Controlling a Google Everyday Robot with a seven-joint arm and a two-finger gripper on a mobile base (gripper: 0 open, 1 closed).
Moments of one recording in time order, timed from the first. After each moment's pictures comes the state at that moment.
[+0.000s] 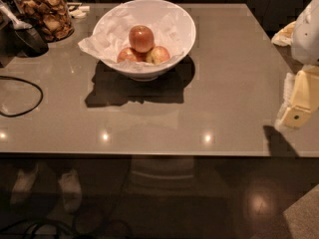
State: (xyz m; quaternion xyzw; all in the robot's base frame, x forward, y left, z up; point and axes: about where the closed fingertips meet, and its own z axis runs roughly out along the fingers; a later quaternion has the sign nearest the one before) arm 0.438 -0.217 0.976 -0.60 0.78 -0.03 0.16
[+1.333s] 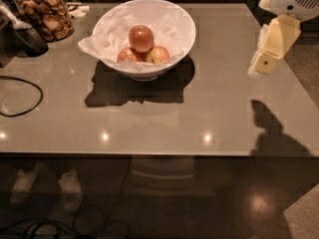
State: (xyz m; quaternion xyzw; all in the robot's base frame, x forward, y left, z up) arm 0.527 -0.201 1.009 -0.57 0.79 -0.03 0.20
